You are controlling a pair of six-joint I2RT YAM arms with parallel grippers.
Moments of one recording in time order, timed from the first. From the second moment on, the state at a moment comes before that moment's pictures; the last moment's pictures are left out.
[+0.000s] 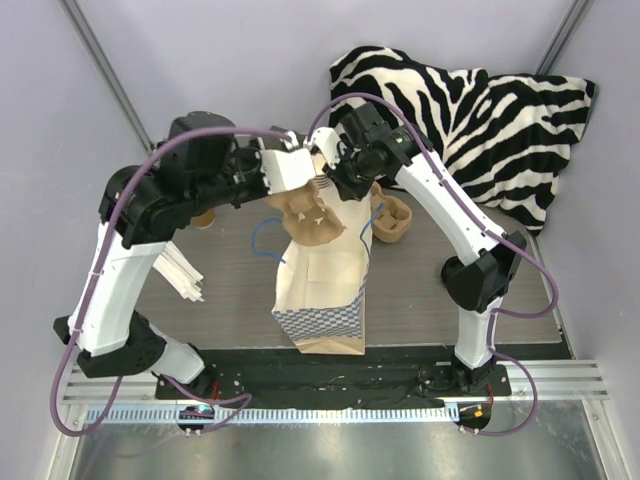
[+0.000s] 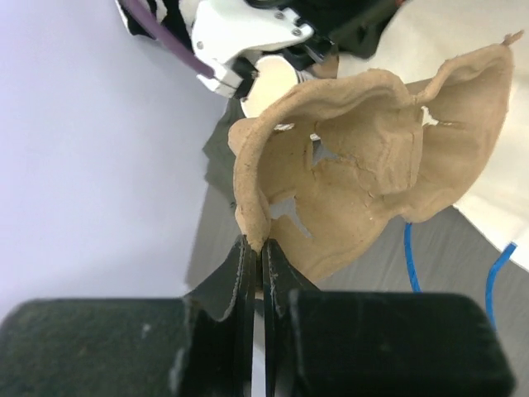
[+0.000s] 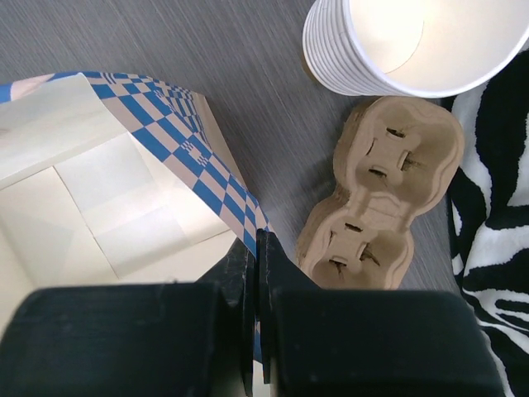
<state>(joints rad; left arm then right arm) -0.74 1.47 2.28 -1.31 -0.04 0.77 0.61 1.91 2.16 -1.19 -0.19 -0.45</state>
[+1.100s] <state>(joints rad) -1.08 1.59 1.96 -1.35 -0.14 0.83 0.64 1.87 2.12 -1.17 -0.26 -0.38</state>
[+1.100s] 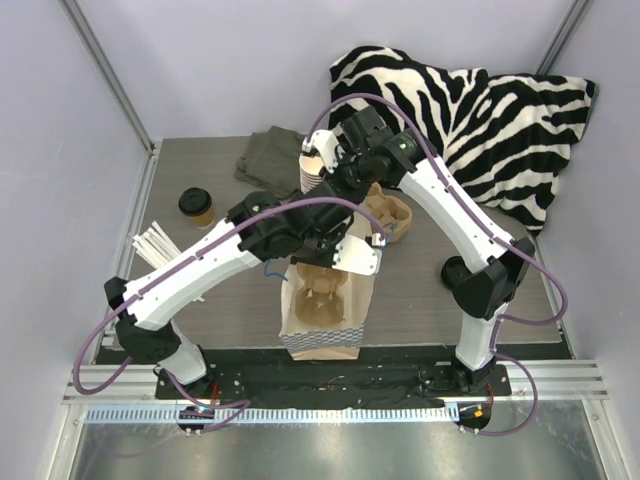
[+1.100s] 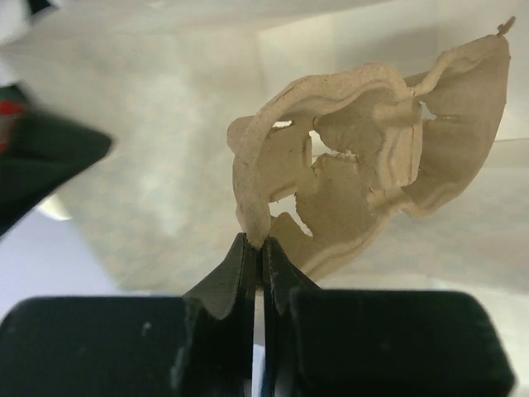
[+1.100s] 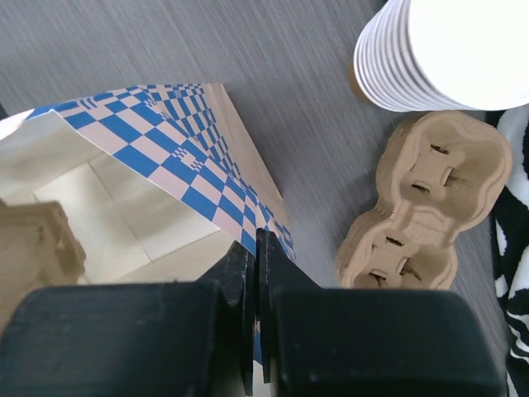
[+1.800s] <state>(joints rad) -1.05 1.60 1.62 -1.20 0.01 0.81 0.65 1.78 2.01 -1.12 -0.33 -0.38</state>
